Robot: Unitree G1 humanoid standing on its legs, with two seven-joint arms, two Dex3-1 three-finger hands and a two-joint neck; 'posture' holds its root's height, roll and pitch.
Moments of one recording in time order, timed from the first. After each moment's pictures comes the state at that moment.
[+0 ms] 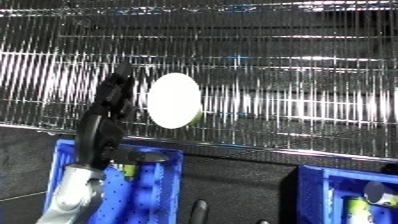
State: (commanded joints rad) left arm -0.65 0.48 -0.35 0.58 -0.50 -0.43 0.22; right arm -0.47 -0.38 0.39 1.16 0.88 -0.14 0.22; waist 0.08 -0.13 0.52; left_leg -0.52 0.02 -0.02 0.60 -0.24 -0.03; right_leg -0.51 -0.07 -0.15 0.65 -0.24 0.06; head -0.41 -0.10
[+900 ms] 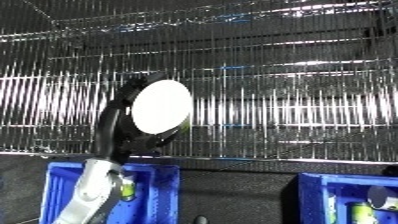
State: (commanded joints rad) left arm -0.82 0.43 -0.36 0.78 -0.56 -0.41 0.20; right arm -0.47 -0.35 0.43 1.13 0.89 -0.15 0.20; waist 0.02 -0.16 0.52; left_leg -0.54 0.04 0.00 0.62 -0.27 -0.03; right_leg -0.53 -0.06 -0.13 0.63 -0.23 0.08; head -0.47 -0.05
